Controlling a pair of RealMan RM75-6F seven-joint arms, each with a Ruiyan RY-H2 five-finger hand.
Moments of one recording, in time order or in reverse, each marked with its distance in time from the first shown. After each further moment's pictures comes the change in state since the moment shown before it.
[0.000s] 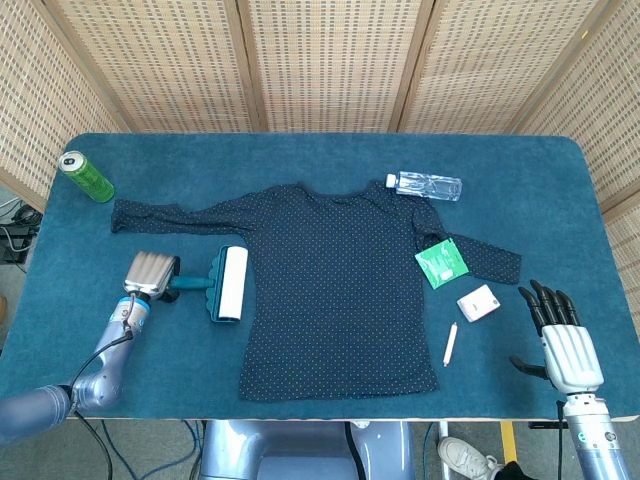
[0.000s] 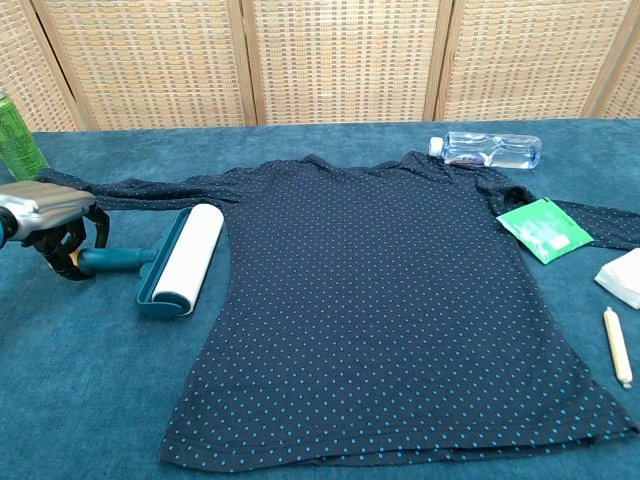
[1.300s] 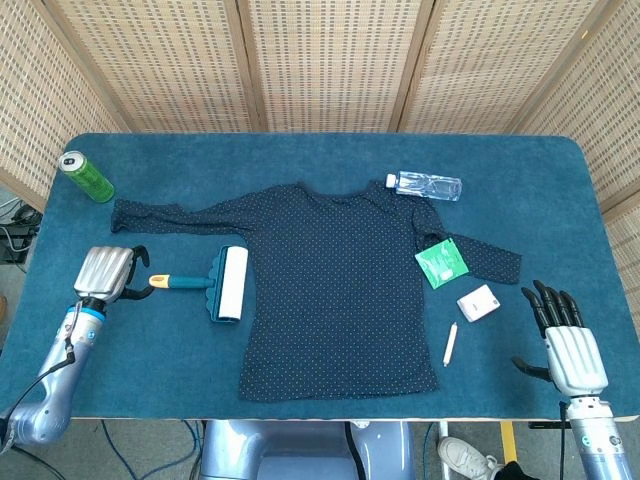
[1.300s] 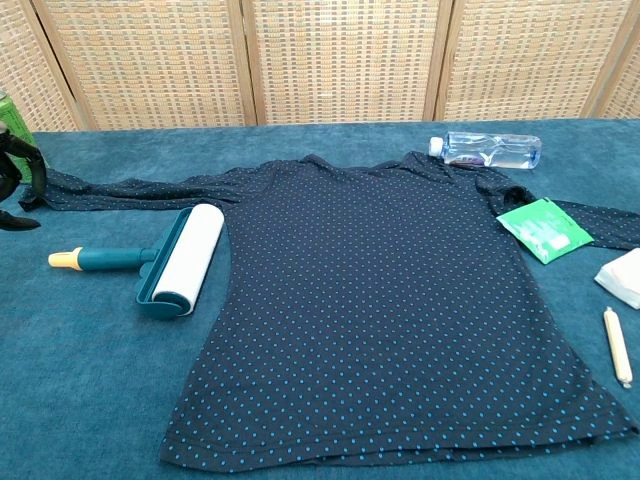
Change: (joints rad) left arm 0.217 0.238 -0.118 -0.271 0.290 0.121 -0.236; right arm -0.009 0.019 -0.001 -0.023 -0.009 0.017 -0.004
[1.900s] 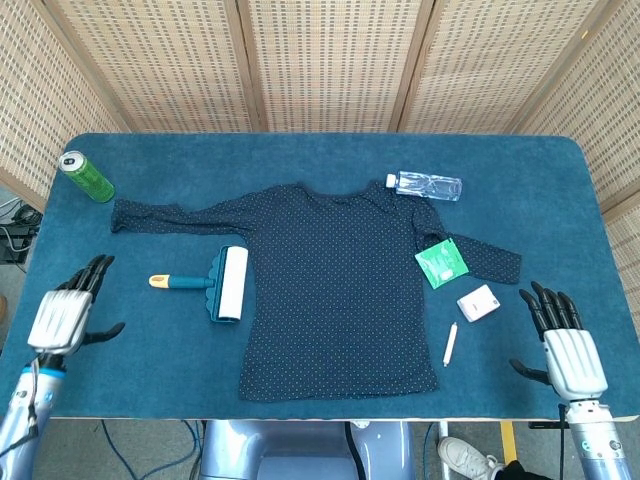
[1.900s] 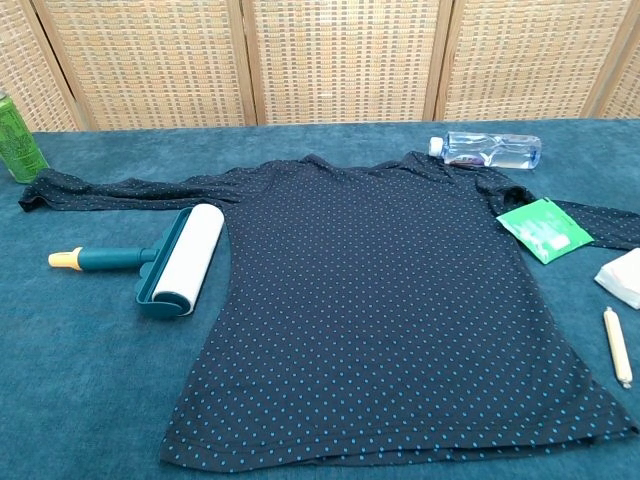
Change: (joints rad) left arm 0.240 0.057 0.098 -0.082 0.291 0.271 -0.169; right arm -0.008 0.008 -0.009 -0.021 -0.026 0.024 -0.010
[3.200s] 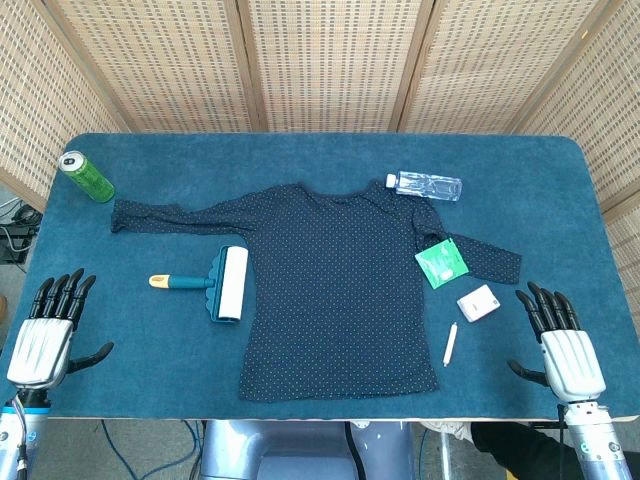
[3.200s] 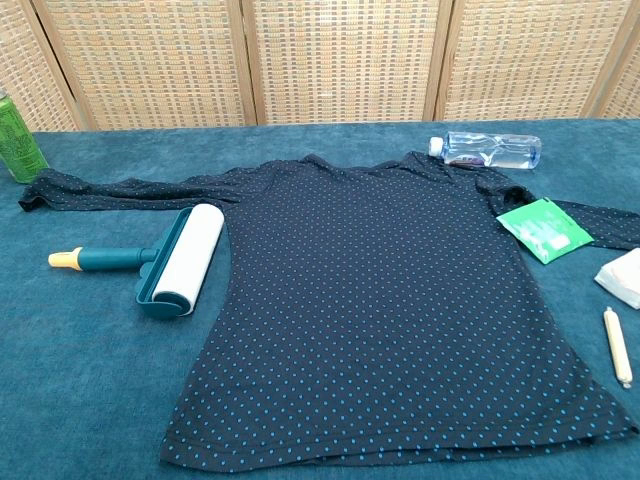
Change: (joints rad) left arm 0.153 -0.011 0.095 -0.023 0.177 0.270 -0.020; right arm -0.001 0.002 -0.008 -0.002 -0.023 0.015 -0.006
